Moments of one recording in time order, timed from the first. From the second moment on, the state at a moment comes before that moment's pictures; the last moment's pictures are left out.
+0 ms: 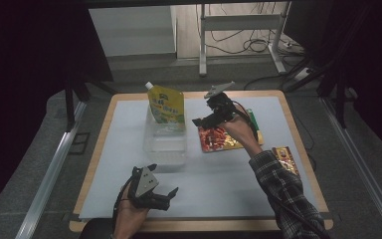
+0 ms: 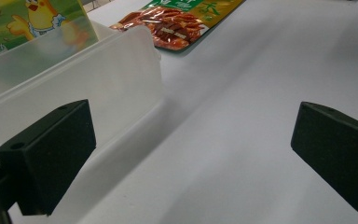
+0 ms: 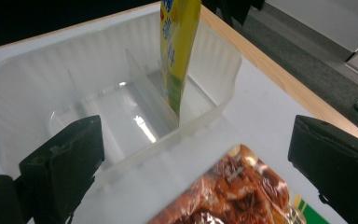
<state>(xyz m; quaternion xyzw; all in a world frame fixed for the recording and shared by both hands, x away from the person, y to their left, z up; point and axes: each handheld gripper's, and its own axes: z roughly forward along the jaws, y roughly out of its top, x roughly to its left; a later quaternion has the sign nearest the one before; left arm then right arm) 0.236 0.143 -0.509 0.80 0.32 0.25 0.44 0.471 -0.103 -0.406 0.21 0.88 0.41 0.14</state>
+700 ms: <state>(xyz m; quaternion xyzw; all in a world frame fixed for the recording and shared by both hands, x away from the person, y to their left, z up) 0.235 0.140 -0.510 0.80 0.31 0.25 0.44 0.441 -0.159 -0.427 0.25 0.87 0.40 0.15</state>
